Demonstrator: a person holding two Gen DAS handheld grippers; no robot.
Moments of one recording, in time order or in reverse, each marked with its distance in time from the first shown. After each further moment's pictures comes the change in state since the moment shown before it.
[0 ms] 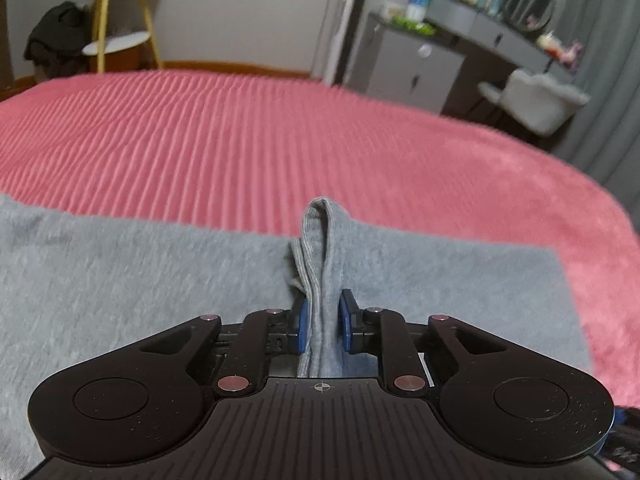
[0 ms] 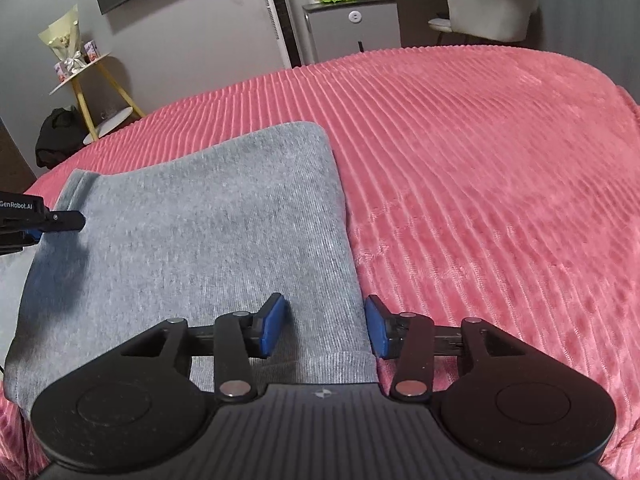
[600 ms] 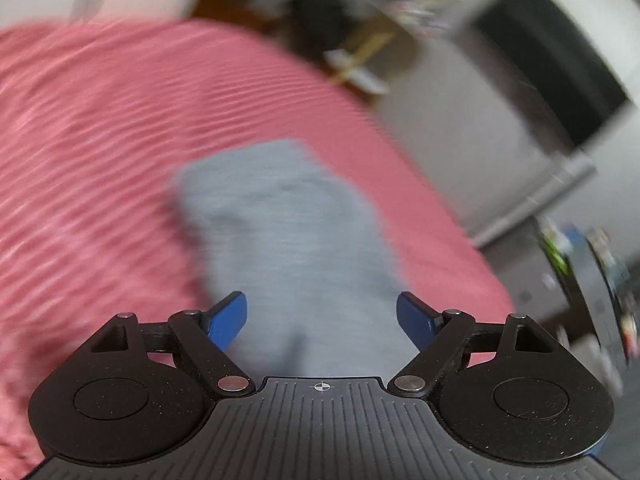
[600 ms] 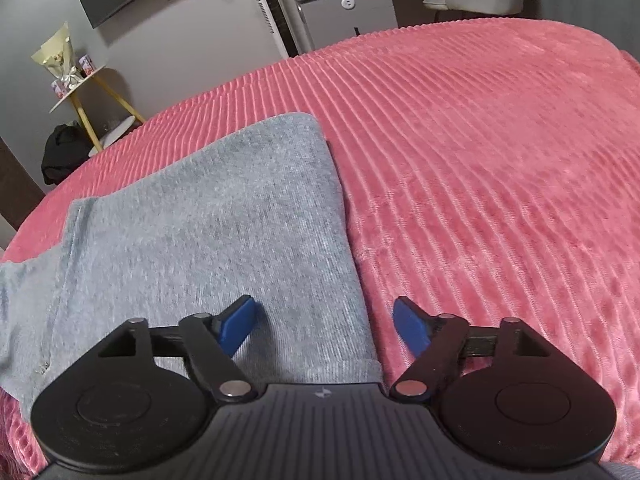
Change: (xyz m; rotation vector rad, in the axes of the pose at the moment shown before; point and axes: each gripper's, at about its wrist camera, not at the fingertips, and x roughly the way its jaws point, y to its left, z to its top) left arm -0.154 0.269 -0.089 -0.852 -0.247 0.131; right arm 0.016 -0.009 0.005 0.085 0.020 0.072
